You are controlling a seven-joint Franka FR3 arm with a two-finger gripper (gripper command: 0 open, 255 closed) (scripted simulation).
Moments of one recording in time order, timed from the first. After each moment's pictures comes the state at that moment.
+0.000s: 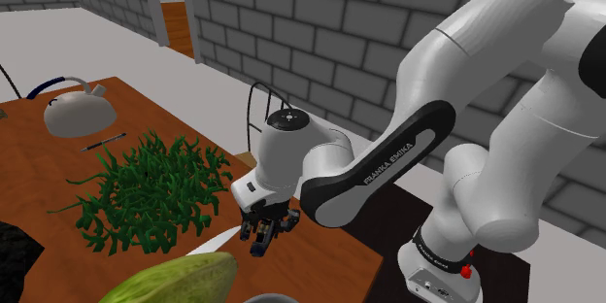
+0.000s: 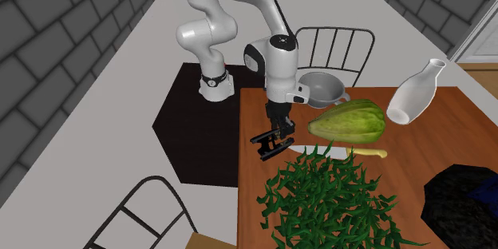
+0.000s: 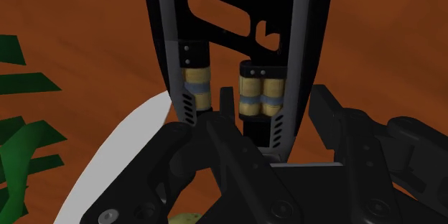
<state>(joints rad) 0.51 -0.11 0.22 -2.62 0.02 2.62 -1.44</state>
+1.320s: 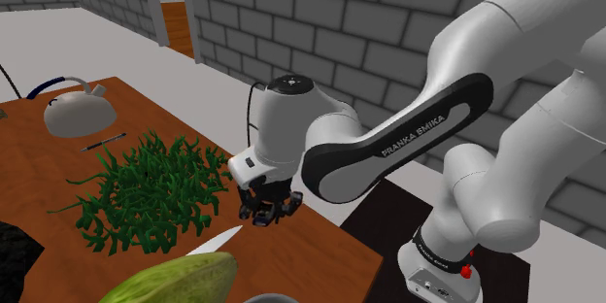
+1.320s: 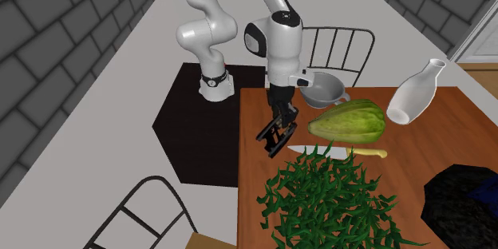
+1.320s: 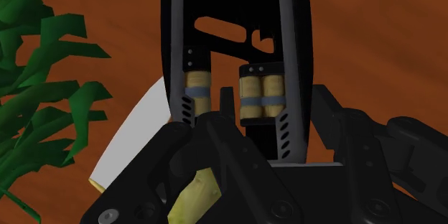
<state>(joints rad) 0.53 -0.25 0.21 -2.56 0.06 2.43 -1.47</state>
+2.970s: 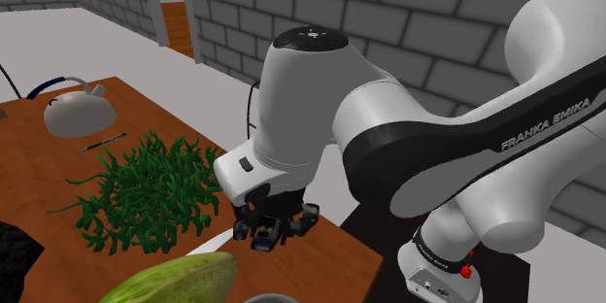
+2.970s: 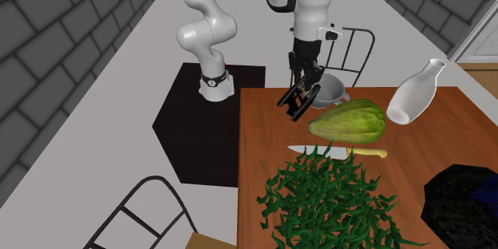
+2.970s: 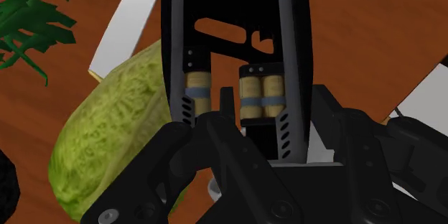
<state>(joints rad) 0.61 -0.41 0.33 -2.43 0.11 2.14 -1.29</state>
